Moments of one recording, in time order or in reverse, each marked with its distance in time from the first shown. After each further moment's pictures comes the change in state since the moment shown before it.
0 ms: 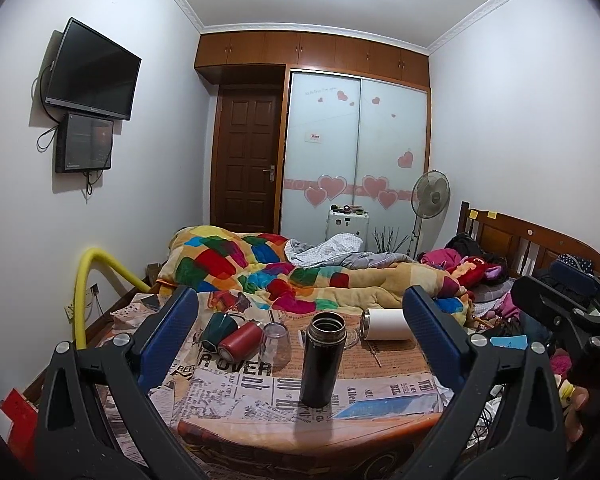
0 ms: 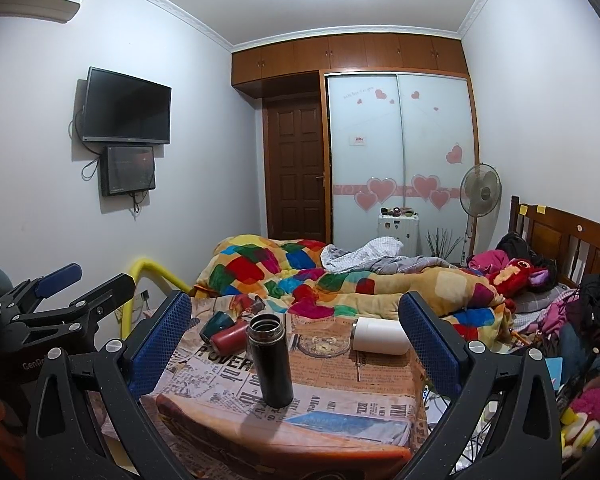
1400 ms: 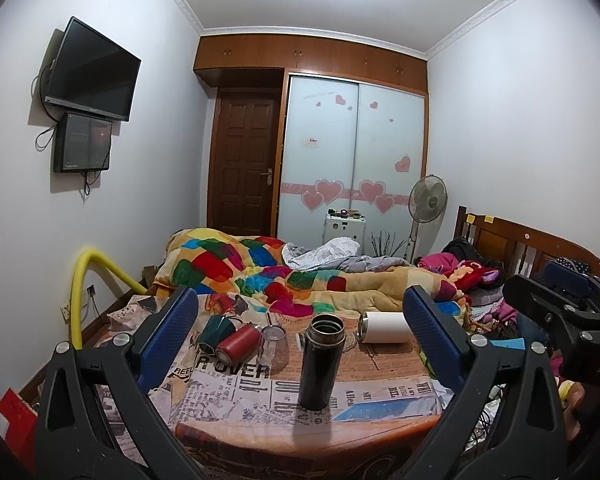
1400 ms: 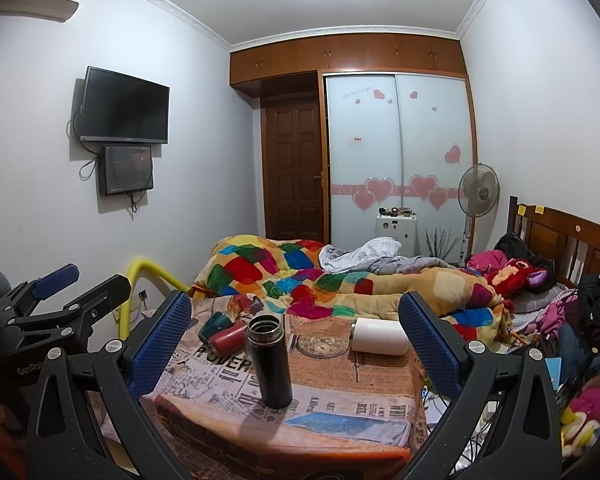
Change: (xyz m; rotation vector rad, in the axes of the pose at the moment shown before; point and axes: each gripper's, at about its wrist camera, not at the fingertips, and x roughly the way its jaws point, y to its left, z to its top) left arm -0.001 0.003 0.003 -0.011 -0.011 -0.011; right arm 0.005 -0.001 0.002 -0.005 0.016 -0.006
